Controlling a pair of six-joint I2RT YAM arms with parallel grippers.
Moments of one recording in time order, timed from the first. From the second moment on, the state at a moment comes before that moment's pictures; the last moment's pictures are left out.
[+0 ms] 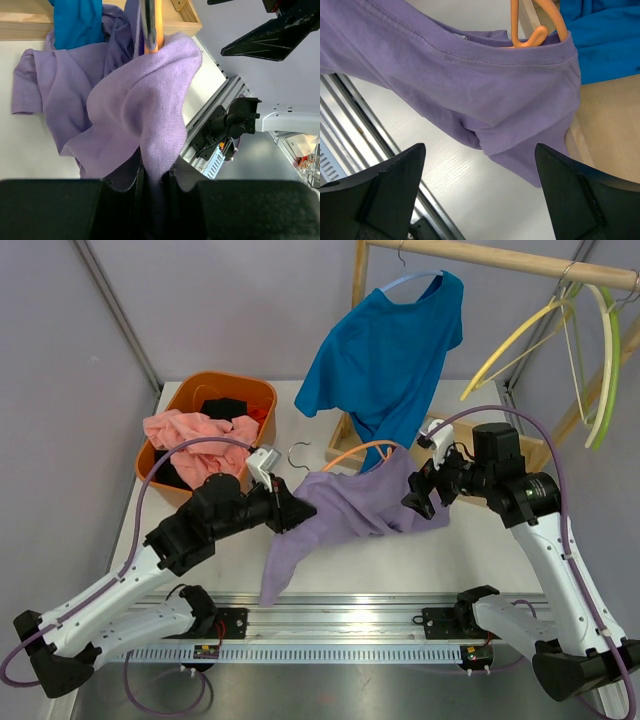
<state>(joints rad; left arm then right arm) -0.84 0.81 0.84 -0.31 0.19 -0.56 0.28 0.99 1.21 -0.93 -0.51 -0.37</state>
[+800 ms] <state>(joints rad) -0.84 0.67 0.85 -0.34 0.17 -0.61 0.27 1.11 1.06 -0.46 -0.68 -0.17</state>
